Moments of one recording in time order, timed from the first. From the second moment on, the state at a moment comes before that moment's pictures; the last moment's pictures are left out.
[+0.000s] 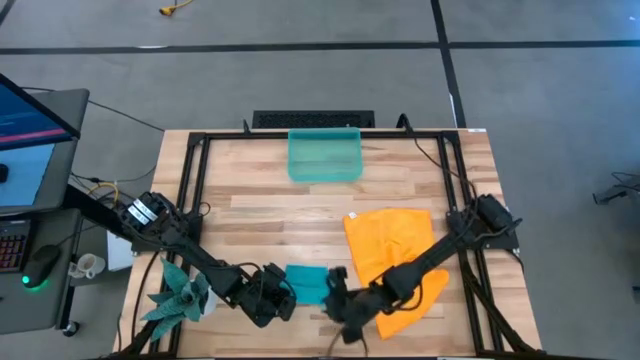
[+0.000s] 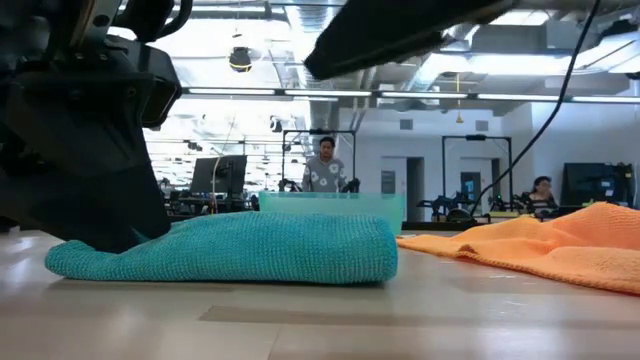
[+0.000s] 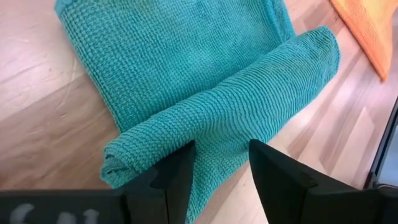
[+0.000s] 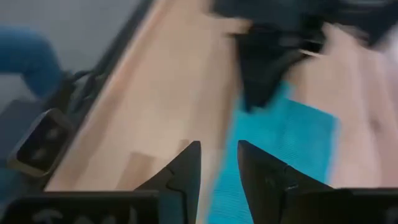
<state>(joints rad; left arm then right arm) -0.68 1.83 0.89 -0.08 -0.43 -1.56 0.61 1.97 1.32 -0.13 0.34 0.08</state>
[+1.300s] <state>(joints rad) -0.70 1.84 0.92 -0.07 -0.51 -1.23 0.52 2.16 1.31 -0.20 0.26 0.30</state>
